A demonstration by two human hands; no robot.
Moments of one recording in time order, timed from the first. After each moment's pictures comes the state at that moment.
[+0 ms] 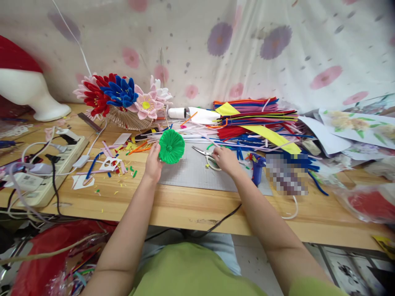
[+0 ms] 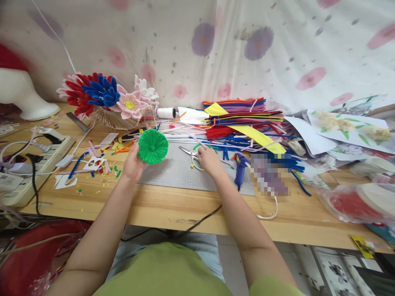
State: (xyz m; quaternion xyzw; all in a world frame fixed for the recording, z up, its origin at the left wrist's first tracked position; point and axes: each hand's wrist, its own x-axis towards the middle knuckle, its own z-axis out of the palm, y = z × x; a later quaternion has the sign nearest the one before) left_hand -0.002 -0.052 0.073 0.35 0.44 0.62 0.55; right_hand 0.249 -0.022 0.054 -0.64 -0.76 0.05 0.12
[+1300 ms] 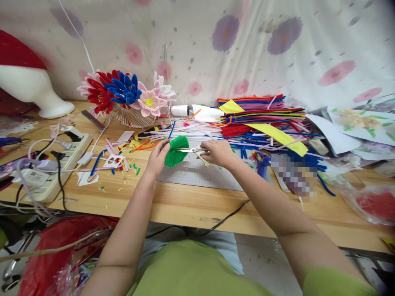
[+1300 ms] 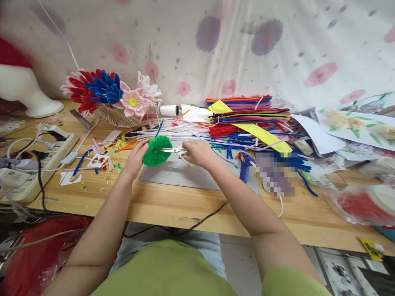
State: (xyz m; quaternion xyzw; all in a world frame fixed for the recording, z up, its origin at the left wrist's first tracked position) left_hand -0.015 -0.048 0.071 0.50 0.49 0.56 0.43; right_hand 0.211 -0.020 0.099 -0.48 -0.88 -0.04 0.07
